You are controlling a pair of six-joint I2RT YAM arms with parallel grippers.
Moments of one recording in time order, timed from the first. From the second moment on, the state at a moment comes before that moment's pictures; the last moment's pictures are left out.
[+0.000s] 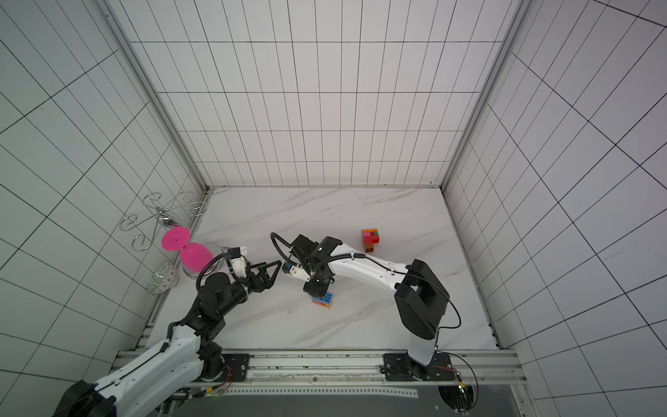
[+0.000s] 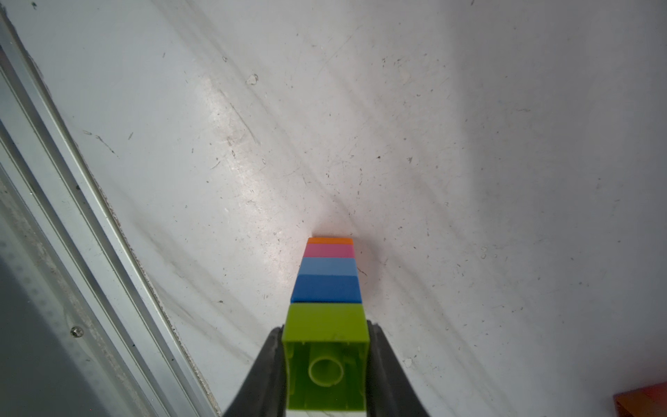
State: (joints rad) left arm -0.42 0.76 0.17 0.39 0.21 -0.72; right arm 0.97 1.77 1.39 -0.99 -0.09 -0.32
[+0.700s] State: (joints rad) left arm -0.42 0.76 0.17 0.39 0.22 -0.71; right arm 0.98 1.74 1.30 -0.91 -0.07 -0.29
